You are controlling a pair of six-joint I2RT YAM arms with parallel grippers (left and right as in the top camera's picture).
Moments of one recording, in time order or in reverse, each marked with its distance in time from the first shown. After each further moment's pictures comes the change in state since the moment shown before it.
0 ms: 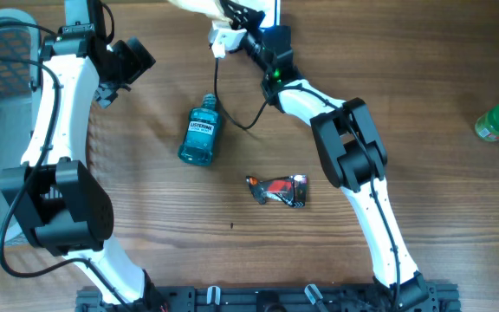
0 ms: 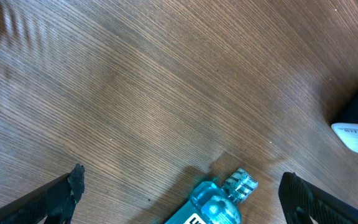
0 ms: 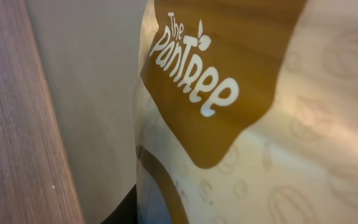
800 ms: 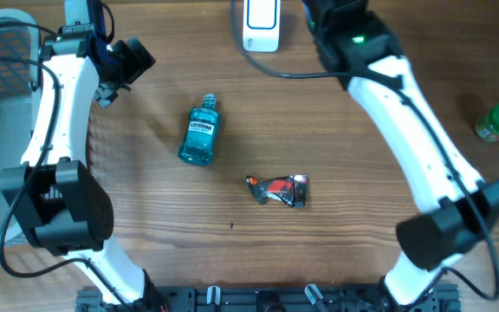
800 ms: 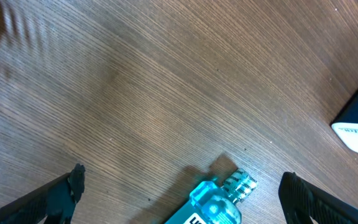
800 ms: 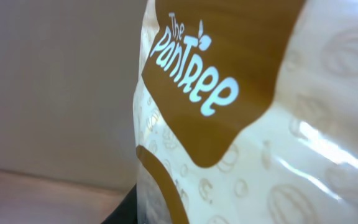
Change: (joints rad) left arm 0.000 0.000 0.000 -0.001 0.000 0.000; right arm -0.043 -0.771 0.024 -1.167 0.504 1.115
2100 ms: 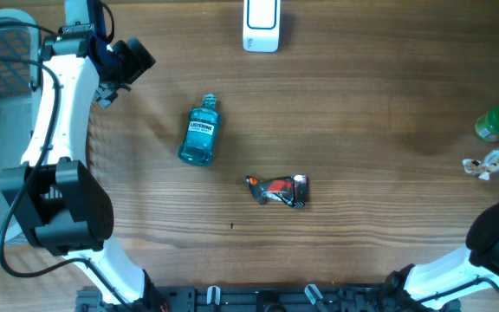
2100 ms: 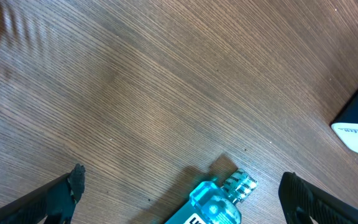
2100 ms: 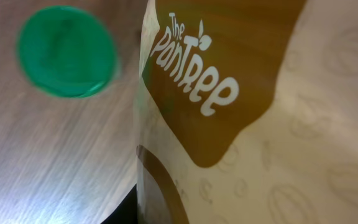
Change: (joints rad) left arm 0.000 0.000 0.000 0.001 0.000 0.000; right arm -0.982 -0.043 -0.309 -0.867 0.090 0.404
